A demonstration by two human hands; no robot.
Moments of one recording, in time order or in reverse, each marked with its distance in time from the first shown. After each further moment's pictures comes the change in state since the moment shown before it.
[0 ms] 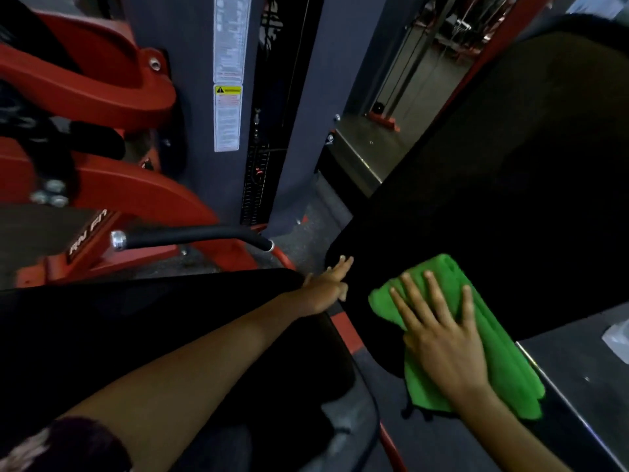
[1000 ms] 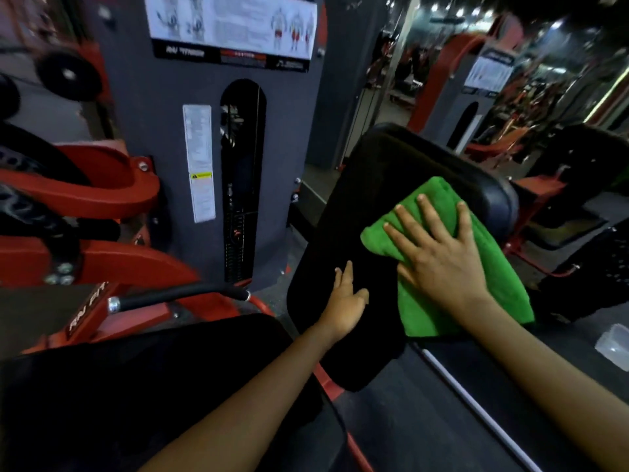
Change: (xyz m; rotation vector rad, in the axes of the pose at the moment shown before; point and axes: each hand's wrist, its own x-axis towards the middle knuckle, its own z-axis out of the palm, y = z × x) left_hand -0.089 0.174 0.069 -0.267 0.214 0.140; right_hand 0.025 0.147 -0.113 -0.084 0.332 0.095
